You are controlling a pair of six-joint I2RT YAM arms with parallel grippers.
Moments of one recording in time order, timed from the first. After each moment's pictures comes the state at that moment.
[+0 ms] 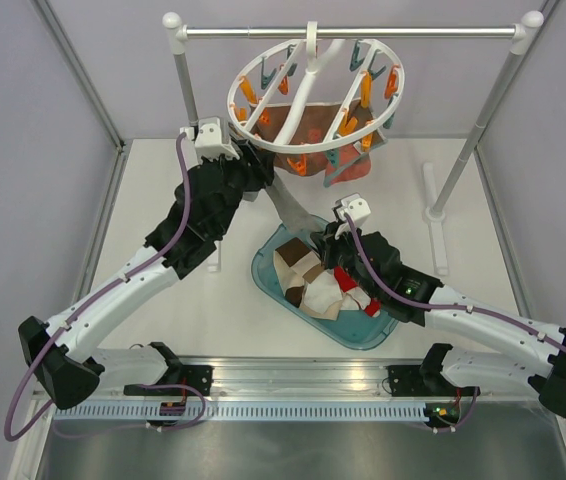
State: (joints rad) left arm -0.75 1.21 1.22 0.06 -0.46 -0.37; right arm 0.95 1.06 0.75 0.12 0.37 0.27
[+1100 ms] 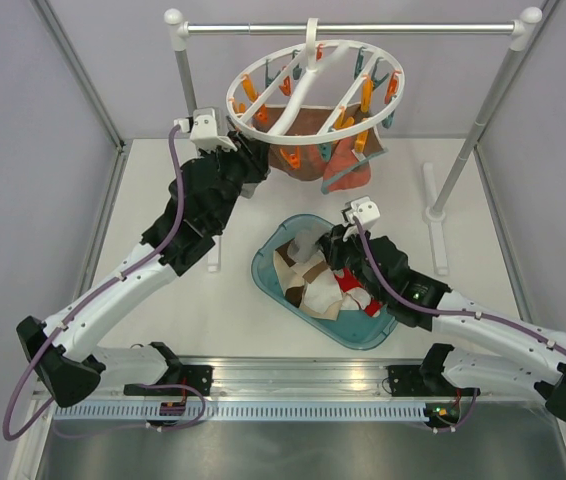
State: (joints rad) left arm -0.76 1.22 1.28 0.07 -0.46 -0.37; right arm 0.95 1.01 0.72 0.10 0.42 0.26
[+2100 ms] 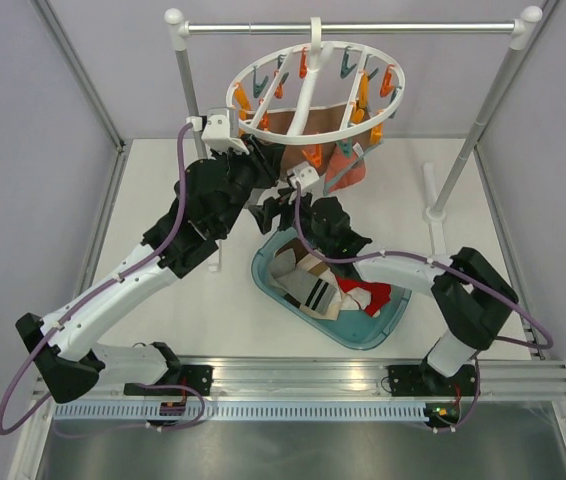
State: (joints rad) left arm -0.84 1.24 1.36 -0.01 -0.45 -0.36; right arm 0.83 1.64 0.96 0.67 0.10 0.18
